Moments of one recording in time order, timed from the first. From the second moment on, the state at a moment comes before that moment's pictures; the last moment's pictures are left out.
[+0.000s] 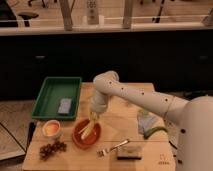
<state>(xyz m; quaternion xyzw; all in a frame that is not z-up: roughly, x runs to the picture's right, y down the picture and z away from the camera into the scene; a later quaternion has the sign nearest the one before) -0.059 0.169 0.776 -0.29 -0.36 -0.45 0.77</state>
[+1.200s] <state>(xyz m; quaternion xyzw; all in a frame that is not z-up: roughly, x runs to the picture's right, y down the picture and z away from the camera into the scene) -0.039 0.173 0.764 -0.27 -0.37 -0.44 0.77</state>
